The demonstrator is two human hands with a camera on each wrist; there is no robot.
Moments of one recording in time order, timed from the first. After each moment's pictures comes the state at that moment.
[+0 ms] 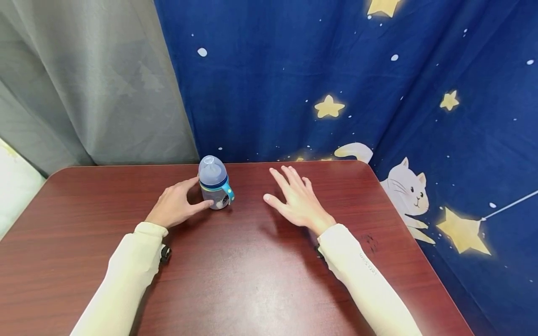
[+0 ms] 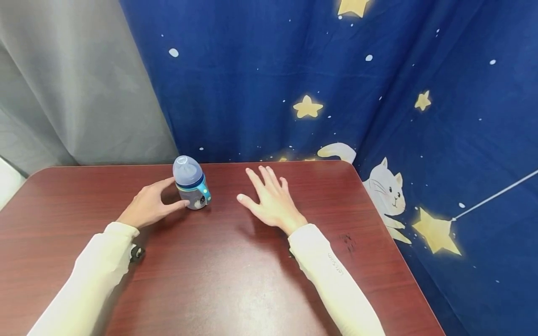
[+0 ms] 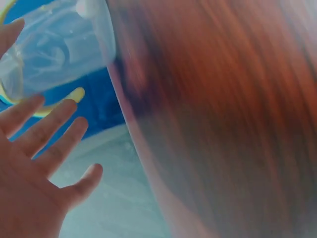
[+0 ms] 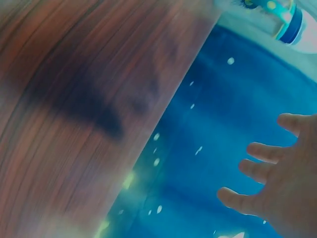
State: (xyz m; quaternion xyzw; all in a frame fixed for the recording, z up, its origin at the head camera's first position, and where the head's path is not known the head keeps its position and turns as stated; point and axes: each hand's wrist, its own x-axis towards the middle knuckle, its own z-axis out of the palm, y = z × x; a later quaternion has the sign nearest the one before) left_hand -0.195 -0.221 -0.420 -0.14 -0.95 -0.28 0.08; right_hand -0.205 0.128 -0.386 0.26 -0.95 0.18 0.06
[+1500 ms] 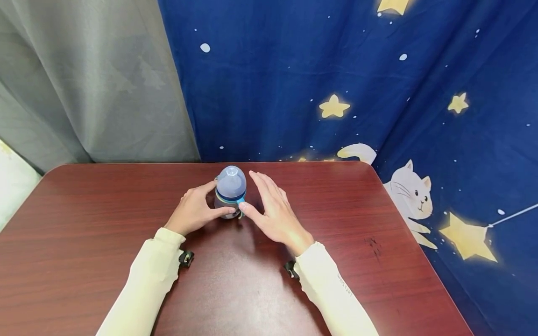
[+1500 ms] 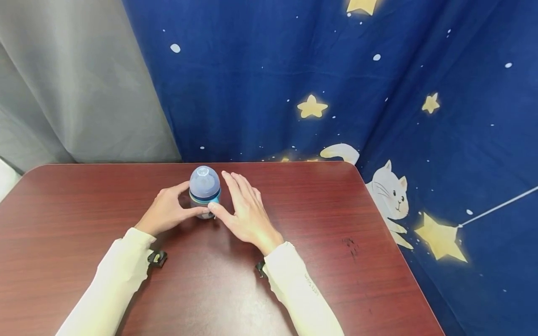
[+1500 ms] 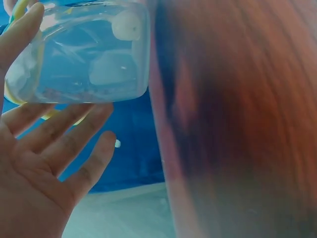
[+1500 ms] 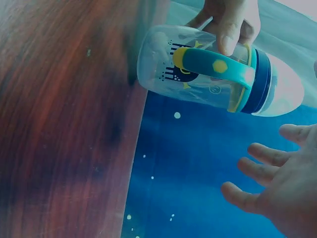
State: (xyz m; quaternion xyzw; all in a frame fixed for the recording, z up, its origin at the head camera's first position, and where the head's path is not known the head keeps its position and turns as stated) left_hand -0.184 -0.174 -0.418 -0.17 -0.91 -0.37 0.10; right_hand -0.170 0.070 -0.384 0.29 -0.89 0.34 0.08
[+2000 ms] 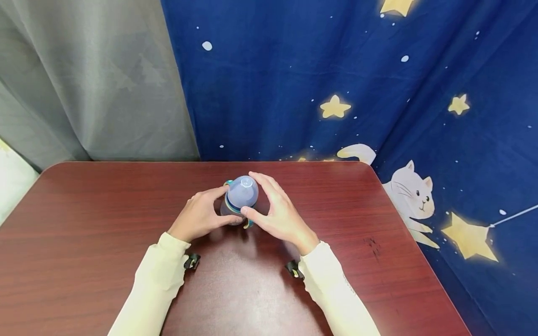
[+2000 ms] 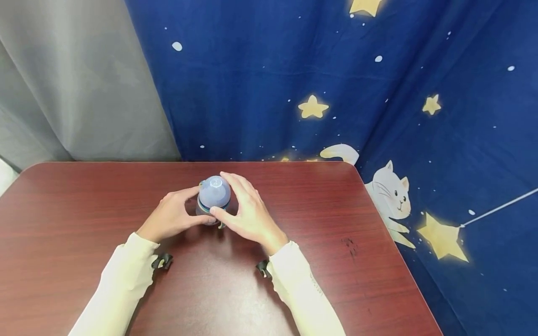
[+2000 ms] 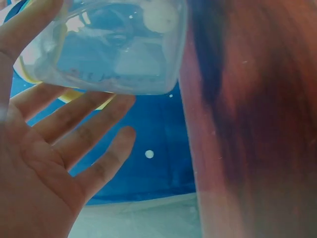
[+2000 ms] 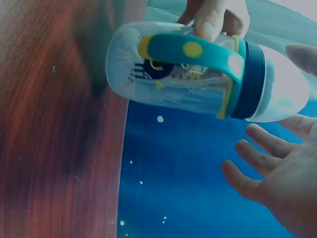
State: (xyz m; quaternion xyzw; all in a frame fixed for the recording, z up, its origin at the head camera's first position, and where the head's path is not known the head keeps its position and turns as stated) left_hand -0.173 -0.160 -0.409 -0.21 -0.91 -0.36 0.10; right_hand -0.172 0.072 -0.371 0.32 -0.85 0.41 0.09
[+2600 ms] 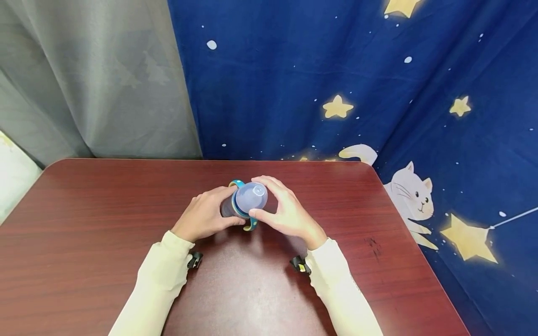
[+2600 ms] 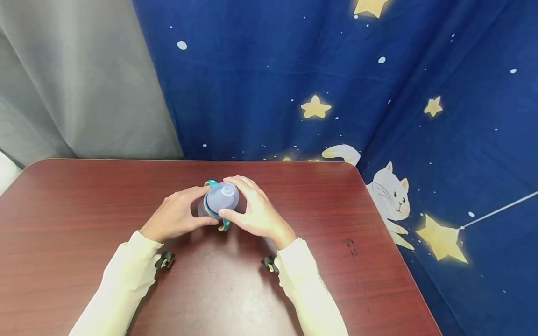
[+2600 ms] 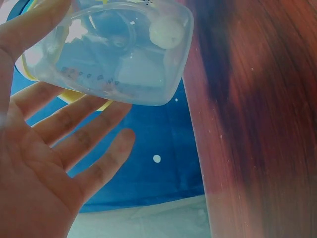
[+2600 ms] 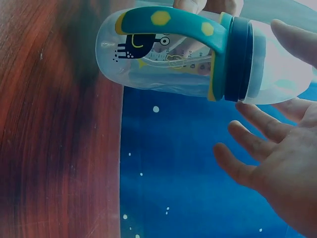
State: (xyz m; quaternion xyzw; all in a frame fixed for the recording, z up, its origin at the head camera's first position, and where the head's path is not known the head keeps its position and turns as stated) left_hand -0.159 -0.151 -0.398 -0.24 -0.91 -0.30 0.11; right_hand -0.172 0.088 -0.362 0.35 -0.83 0.43 0.04
